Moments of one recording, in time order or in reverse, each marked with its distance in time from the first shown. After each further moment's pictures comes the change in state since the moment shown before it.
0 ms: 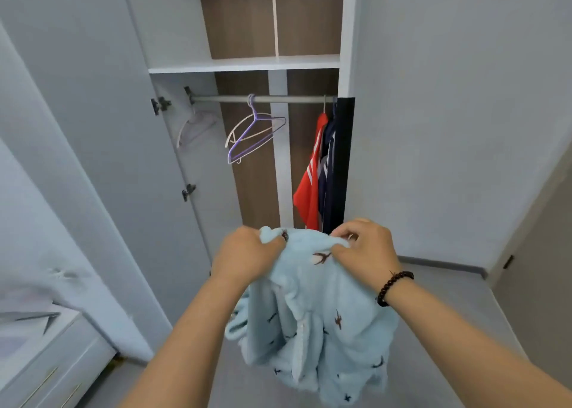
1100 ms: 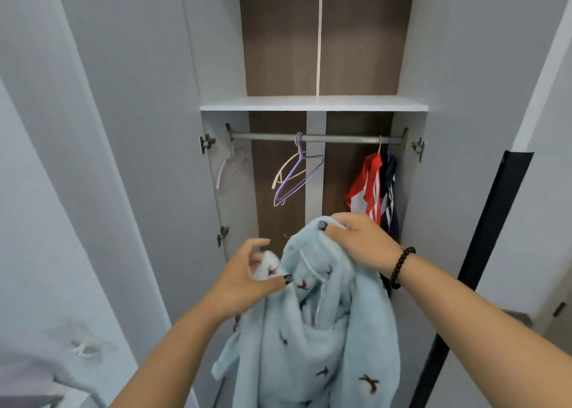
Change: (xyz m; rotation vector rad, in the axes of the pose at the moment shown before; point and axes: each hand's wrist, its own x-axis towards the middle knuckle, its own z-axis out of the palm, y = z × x) left_hand 0.191 -0.175 -0.157 -0.341 -0.246 0.269; right_hand 0.158 -0.168 0.180 0.082 -0.289 -0.081
